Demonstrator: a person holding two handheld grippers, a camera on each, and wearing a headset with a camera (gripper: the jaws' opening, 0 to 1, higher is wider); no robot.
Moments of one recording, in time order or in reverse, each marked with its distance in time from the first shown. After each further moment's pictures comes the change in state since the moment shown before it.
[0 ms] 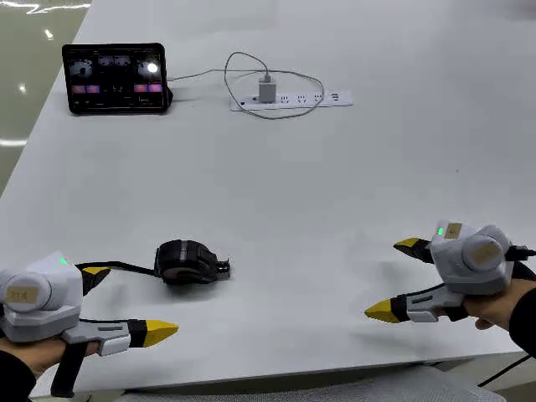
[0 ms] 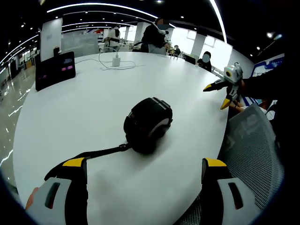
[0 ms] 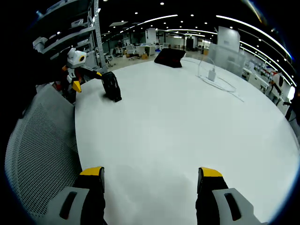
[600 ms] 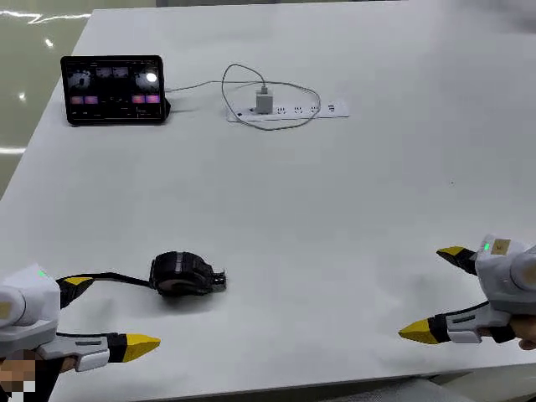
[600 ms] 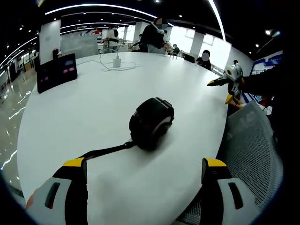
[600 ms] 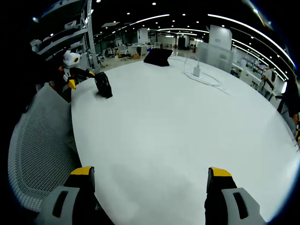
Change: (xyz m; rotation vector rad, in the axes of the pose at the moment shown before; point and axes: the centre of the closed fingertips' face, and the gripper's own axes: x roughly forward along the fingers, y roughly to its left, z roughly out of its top) left arm -0.011 0.006 -0.002 0.025 0.013 0.002; right arm -0.034 -0.016 -0.017 0.034 0.001 -0.051
